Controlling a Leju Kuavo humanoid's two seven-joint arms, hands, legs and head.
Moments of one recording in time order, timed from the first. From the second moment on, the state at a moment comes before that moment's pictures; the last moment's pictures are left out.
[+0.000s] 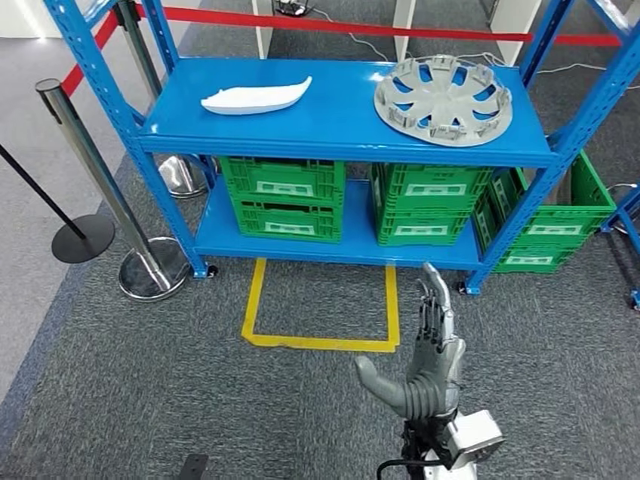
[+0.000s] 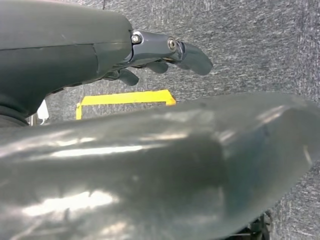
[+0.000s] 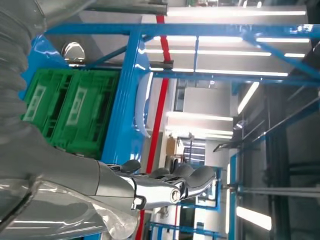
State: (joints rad) left arm -0.10 -0.09 -0.91 -0.16 0.79 0.58 -0.06; right arm 0.13 0.16 0.31 -1.65 0.14 -0.20 -0.64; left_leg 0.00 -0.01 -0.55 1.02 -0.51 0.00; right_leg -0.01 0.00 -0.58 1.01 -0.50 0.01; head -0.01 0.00
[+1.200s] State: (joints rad) left arm -0.10 -0.09 -0.93 -0.16 0.79 0.57 -0.06; right arm 0.14 0.15 0.31 -1.65 0.14 -0.17 -0.64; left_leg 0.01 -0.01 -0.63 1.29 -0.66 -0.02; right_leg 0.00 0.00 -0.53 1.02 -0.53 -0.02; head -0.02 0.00
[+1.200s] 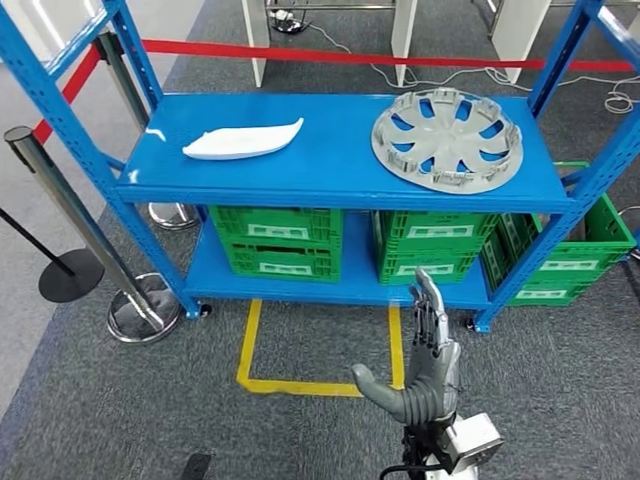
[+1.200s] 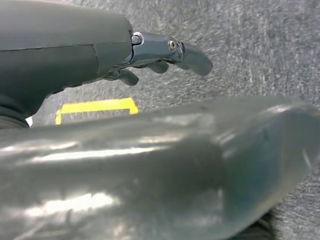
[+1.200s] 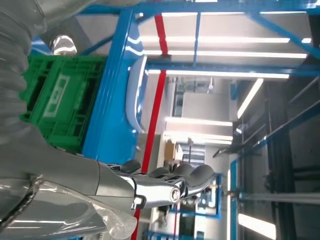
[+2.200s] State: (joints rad) left arm -0.10 -0.09 -0.96 -0.15 0.79 0.57 -0.06; right arm 0.15 0.15 0.31 -1.65 0.13 -0.16 -0.64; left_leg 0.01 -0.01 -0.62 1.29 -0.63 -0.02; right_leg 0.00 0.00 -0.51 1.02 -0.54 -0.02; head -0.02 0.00
